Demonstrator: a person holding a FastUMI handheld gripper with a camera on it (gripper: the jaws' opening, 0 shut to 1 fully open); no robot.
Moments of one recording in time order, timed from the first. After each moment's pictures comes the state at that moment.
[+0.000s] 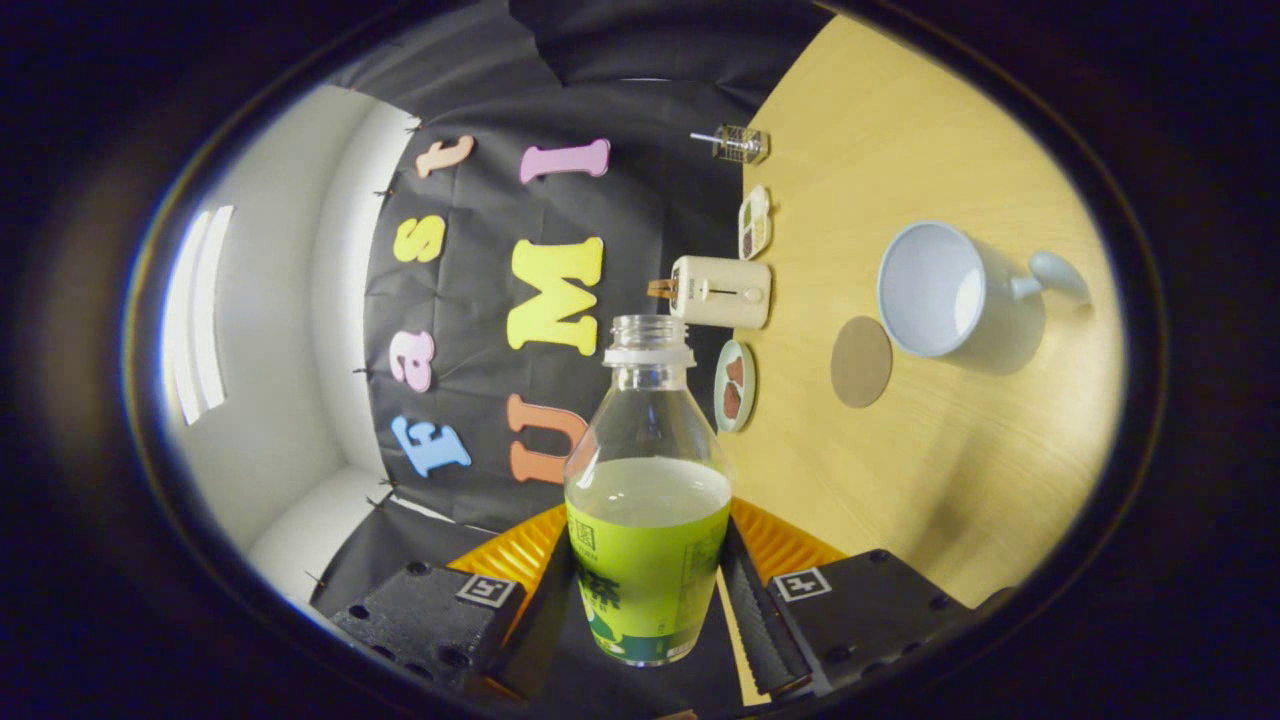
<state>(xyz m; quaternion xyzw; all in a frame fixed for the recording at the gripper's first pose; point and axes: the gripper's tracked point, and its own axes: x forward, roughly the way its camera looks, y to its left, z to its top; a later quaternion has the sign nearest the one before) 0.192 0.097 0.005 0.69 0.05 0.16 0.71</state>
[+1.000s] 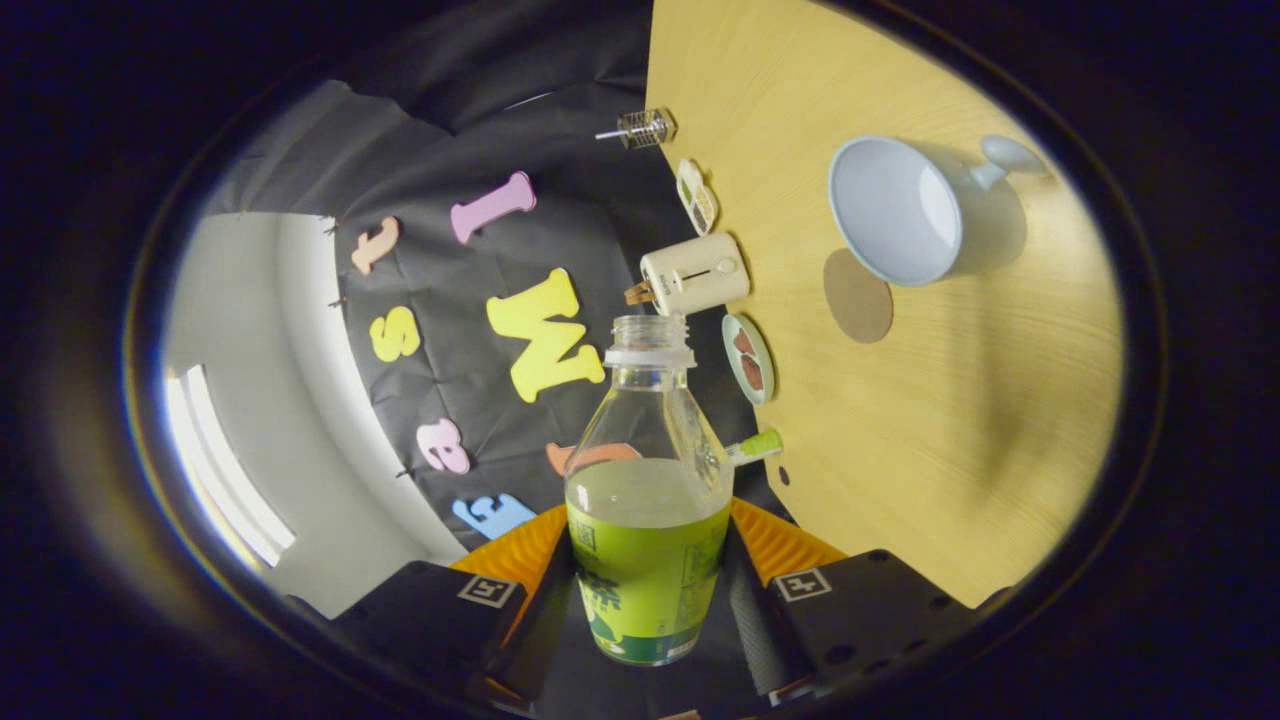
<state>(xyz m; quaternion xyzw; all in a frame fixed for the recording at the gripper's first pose) 0.205 0.078 0.028 0.80 0.04 0.18 0.57</state>
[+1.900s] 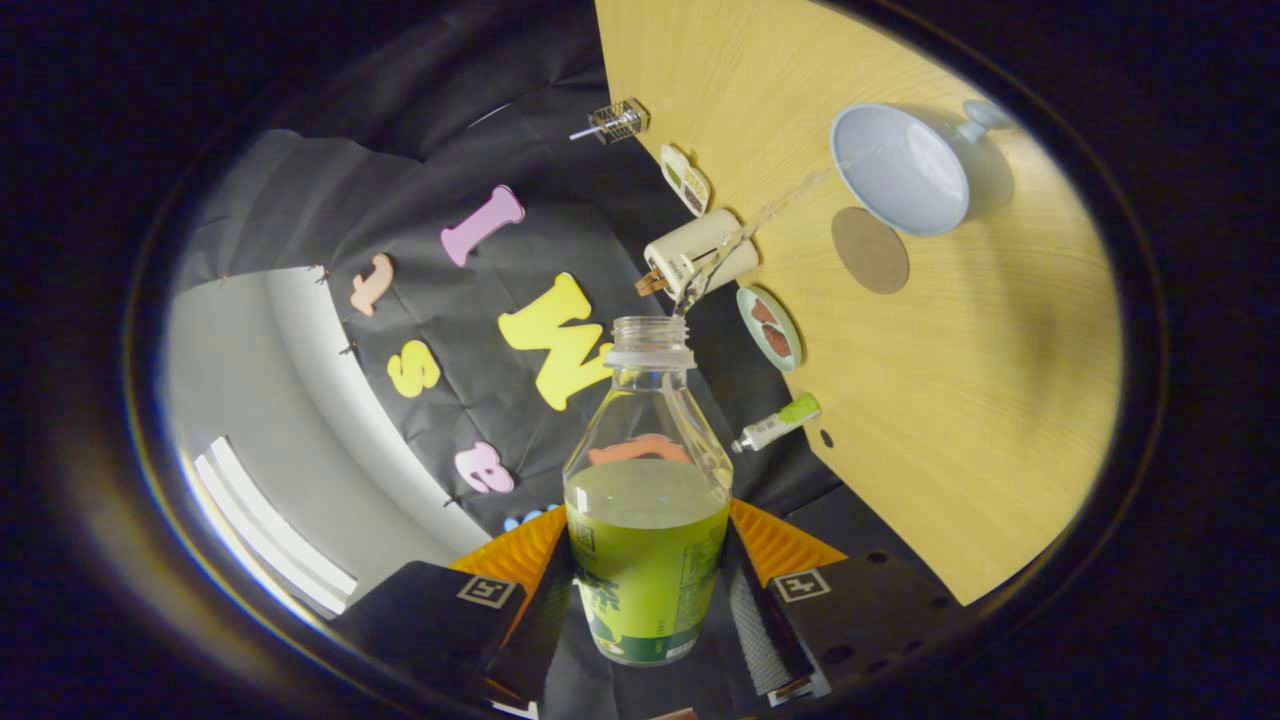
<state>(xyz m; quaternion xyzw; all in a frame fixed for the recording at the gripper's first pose) 0.195 0.062 0.071 0.85 0.03 0.23 0.47</state>
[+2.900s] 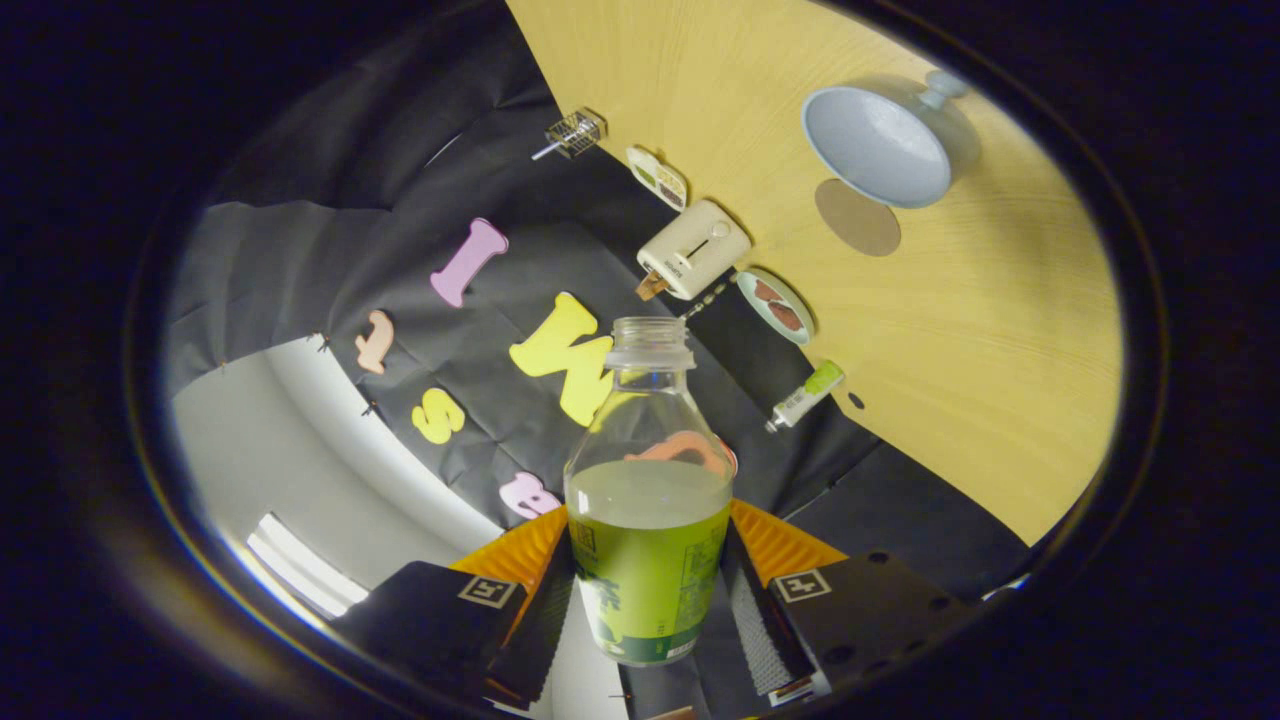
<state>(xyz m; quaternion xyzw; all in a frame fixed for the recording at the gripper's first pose) 0.188 0.029 0.084 0.89 0.03 0.23 0.38</state>
